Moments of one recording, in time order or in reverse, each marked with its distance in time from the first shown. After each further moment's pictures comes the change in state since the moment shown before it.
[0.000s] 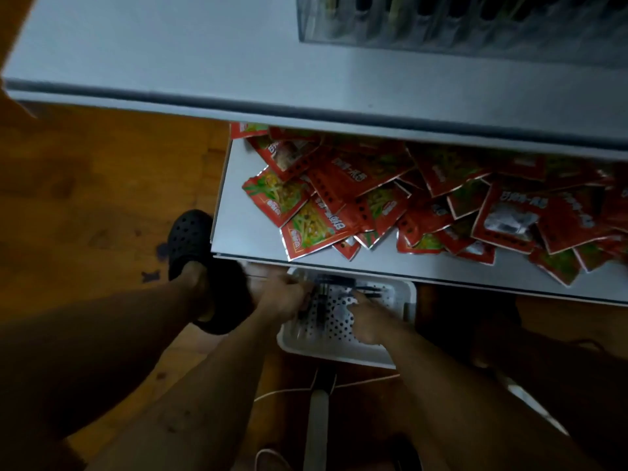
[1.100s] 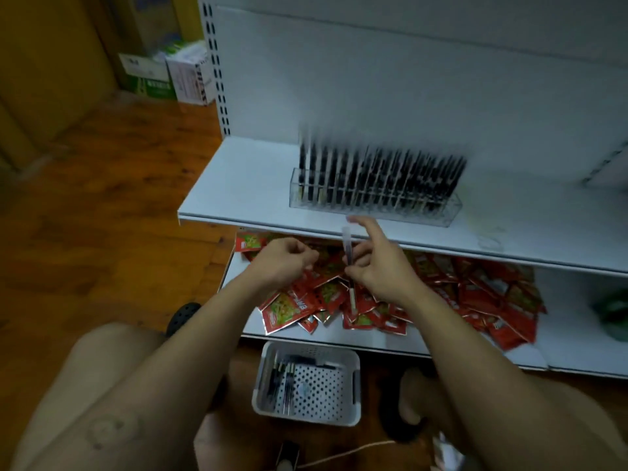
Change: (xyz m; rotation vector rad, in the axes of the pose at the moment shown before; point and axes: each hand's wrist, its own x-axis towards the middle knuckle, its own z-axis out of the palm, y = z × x) left_hand -0.244 0.146 -0.061 0.028 0.011 0.720; right_hand -0.314 -0.071 -0.166 0.498 1.053 -0.331
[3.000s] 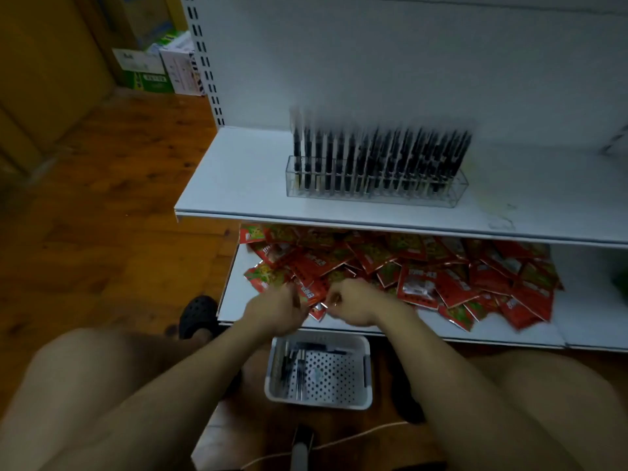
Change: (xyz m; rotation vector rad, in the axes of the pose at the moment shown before) left_hand 0.002 -0.087 0.026 0.844 -0.073 0.015; right_hand -0.004 0.037 0.064 -0.370 -0.514 0.182
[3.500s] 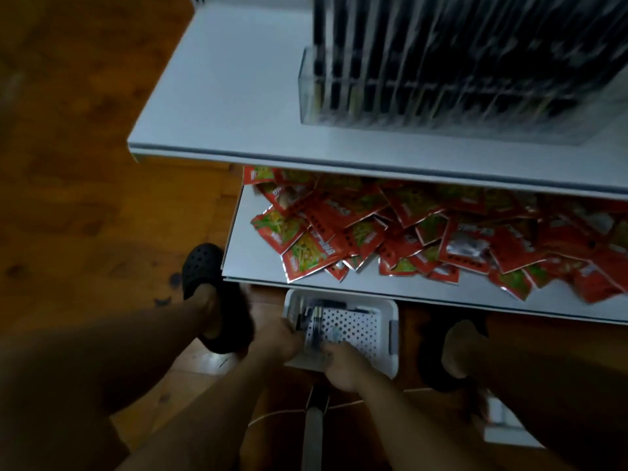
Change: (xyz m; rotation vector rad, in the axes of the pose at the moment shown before) left_hand 0.028 -0.084 0.152 -0.274 -0.356 -0.503; right_hand 0.073 0.059 0.231 0.249 -0.408 0.222
